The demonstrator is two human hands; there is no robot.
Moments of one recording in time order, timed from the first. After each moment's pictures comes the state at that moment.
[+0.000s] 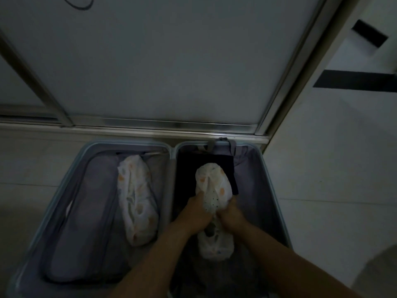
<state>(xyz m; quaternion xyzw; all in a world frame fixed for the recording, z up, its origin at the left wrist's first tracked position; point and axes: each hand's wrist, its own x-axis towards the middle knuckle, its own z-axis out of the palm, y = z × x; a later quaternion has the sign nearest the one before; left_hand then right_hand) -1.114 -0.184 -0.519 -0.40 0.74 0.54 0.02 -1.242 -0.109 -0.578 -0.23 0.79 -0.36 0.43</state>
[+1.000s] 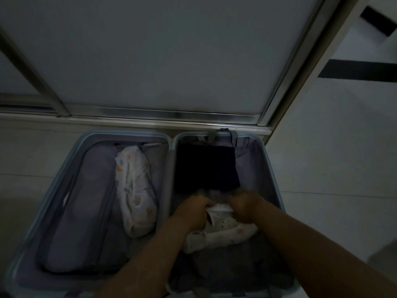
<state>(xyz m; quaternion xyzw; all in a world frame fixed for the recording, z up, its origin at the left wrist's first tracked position) -1.109 -0.188 -0.543 -0.33 0.85 0.40 0.11 -1.287 -0.109 -0.535 -0.64 0.68 0.23 0.26</state>
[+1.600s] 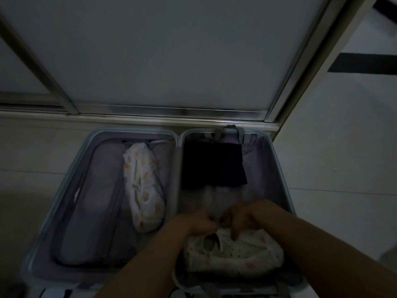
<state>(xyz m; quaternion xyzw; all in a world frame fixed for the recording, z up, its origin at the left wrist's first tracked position) -1.091 -0.178 -0.552 -0.36 0.77 0.44 0.28 -1.252 -0.113 -0.536 -0.53 0.63 0.24 0.52</state>
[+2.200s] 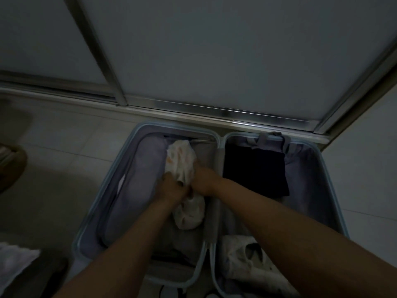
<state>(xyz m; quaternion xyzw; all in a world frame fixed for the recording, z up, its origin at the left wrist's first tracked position) -0.970 -0.286 -0.538 -0.63 0.67 0.39 -0.08 -1.098 -0.274 -0.515 -0.68 0.65 -0.05 0.34</state>
